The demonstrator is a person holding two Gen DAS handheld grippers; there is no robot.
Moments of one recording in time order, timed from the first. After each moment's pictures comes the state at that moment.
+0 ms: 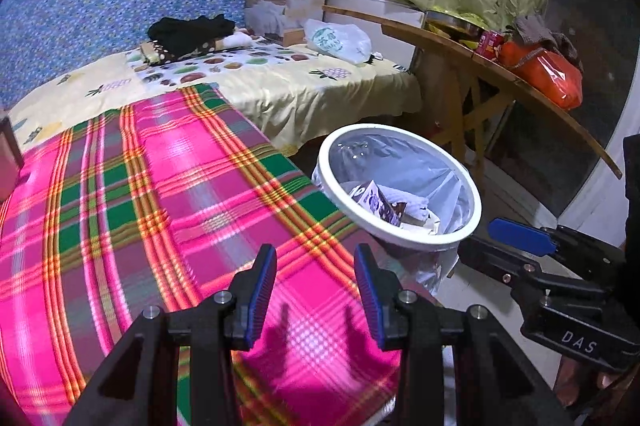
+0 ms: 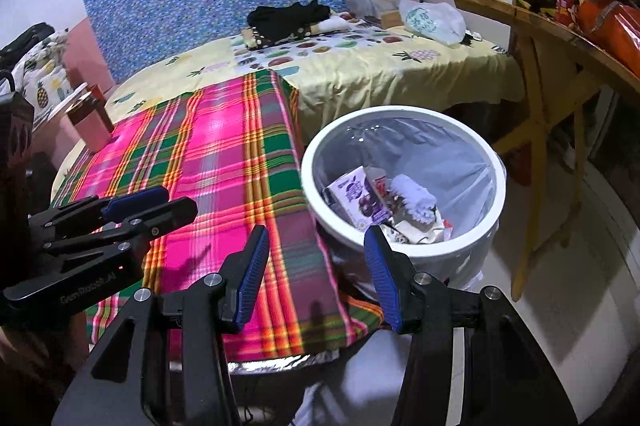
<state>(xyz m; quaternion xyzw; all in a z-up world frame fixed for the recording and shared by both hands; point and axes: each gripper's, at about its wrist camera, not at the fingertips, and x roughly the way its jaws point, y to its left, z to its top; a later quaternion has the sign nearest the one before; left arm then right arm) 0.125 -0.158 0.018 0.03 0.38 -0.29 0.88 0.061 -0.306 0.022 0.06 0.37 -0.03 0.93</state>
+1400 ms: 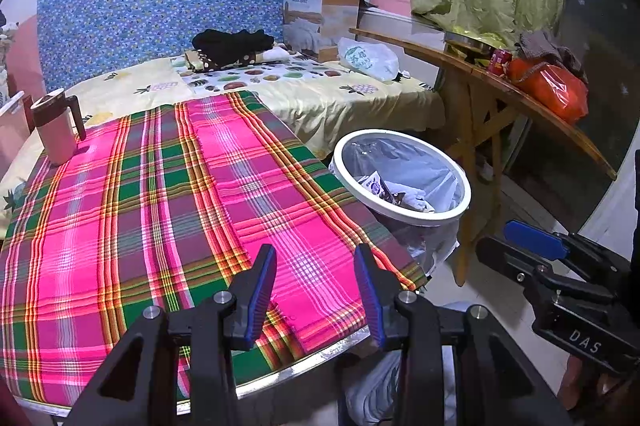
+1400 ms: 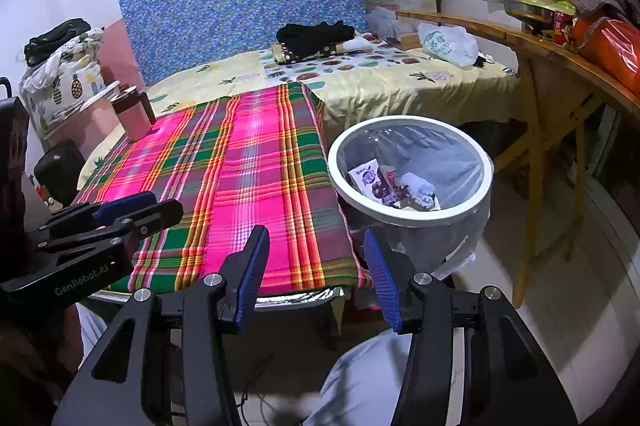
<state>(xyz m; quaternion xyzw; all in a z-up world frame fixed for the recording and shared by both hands) 0.031 -0.130 0.048 0.02 0.36 -0.22 0.91 0.000 -0.289 0.030 0.05 0.33 0.00 0.94</state>
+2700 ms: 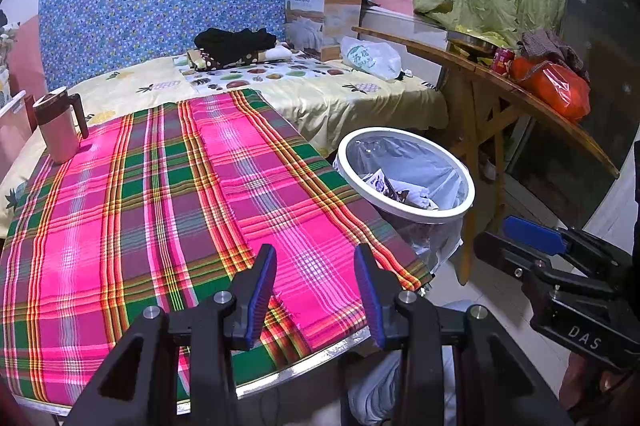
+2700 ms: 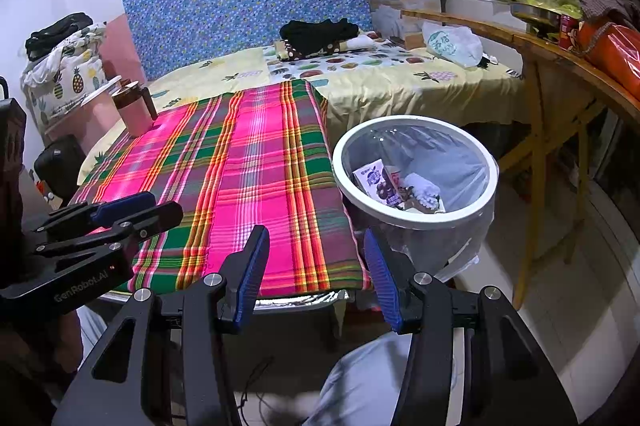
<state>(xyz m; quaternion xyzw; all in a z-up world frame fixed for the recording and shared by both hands) 0.029 -0.130 0.047 0.02 0.36 -0.22 0.91 0.001 -0.286 0.030 0.04 0.34 0.00 0.94</state>
